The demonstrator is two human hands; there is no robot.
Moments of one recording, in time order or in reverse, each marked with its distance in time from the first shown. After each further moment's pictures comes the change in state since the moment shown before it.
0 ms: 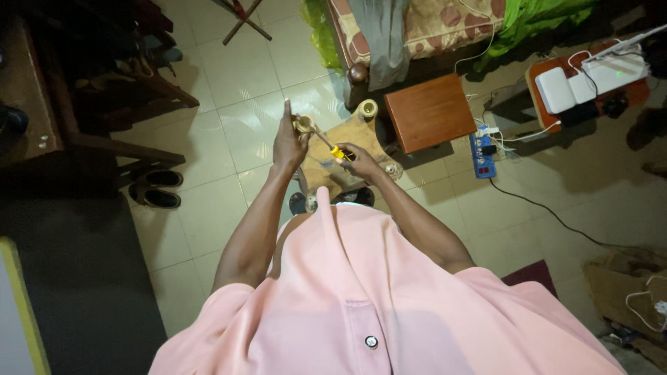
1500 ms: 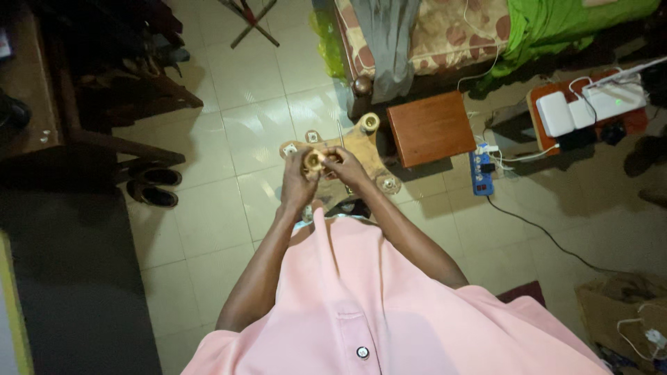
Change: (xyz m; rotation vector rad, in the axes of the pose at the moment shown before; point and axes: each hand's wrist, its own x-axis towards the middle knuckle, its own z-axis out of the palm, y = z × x) left_hand -0.067 0.058 -0.009 -0.138 -0.011 -0.157; right_hand 0.000 -0.069 0.031 0.211 -0.047 -0.017
